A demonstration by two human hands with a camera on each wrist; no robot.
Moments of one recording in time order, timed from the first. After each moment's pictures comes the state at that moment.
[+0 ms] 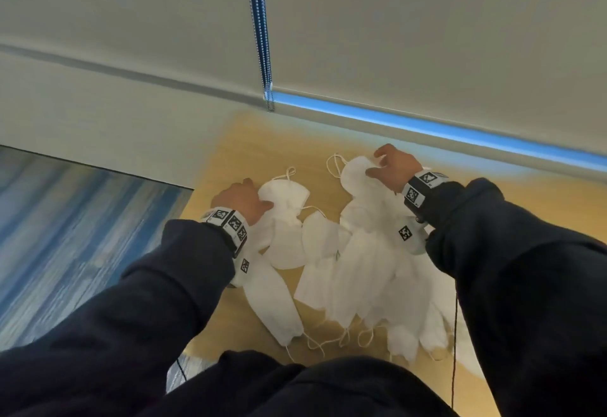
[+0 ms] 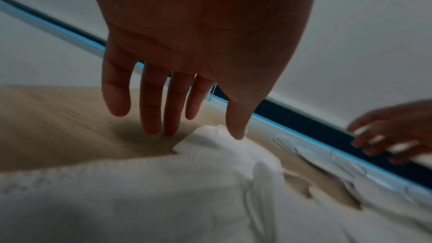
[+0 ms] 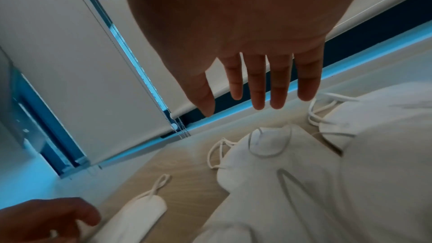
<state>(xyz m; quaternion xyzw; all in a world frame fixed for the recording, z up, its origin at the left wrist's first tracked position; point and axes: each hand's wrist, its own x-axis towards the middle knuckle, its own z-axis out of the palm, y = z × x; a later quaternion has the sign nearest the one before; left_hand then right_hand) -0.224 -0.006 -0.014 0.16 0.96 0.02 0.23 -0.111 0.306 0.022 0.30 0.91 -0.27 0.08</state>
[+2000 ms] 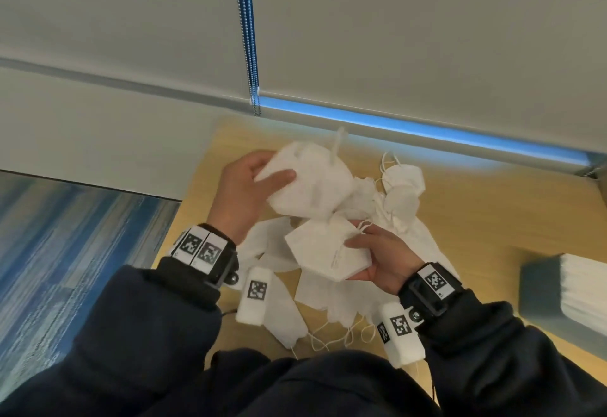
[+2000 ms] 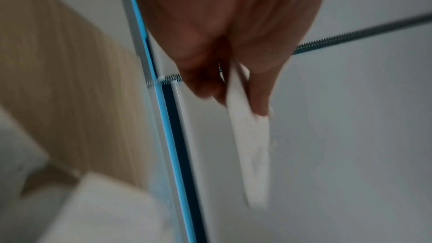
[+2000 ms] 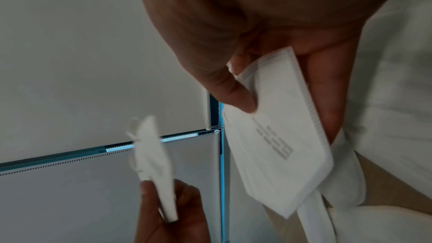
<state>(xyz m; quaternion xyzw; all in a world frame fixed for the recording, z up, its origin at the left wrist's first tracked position) -0.168 -0.013 0.085 0.18 0.69 0.67 0.20 0.008 0.169 0.039 0.39 0.45 -0.79 0.08</state>
